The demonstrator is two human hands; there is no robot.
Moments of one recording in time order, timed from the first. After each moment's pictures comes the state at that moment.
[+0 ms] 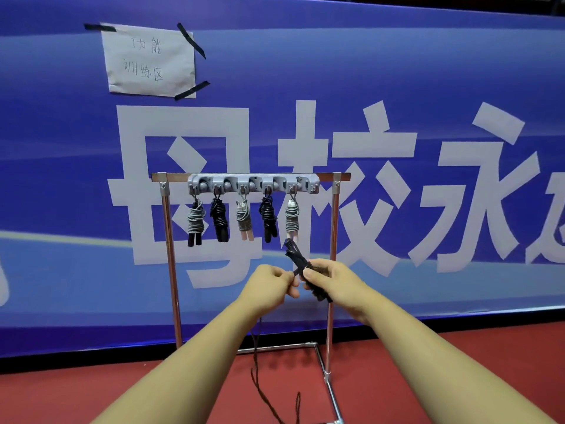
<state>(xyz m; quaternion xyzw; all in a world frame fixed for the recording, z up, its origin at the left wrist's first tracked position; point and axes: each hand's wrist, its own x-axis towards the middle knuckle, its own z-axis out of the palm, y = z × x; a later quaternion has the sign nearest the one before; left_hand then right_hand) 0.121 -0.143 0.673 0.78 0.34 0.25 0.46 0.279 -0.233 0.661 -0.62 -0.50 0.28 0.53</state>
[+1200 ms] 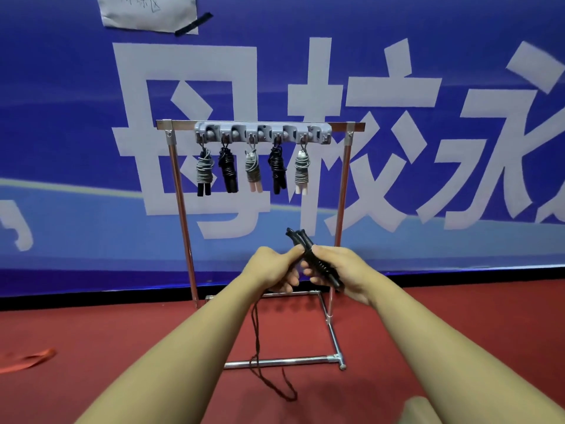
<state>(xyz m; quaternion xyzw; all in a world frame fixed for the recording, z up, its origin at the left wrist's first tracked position) 0.097 -0.163 0.629 0.72 0.39 0.20 0.54 0.252 -0.251 0.608 -0.55 -0.38 0.46 0.58</state>
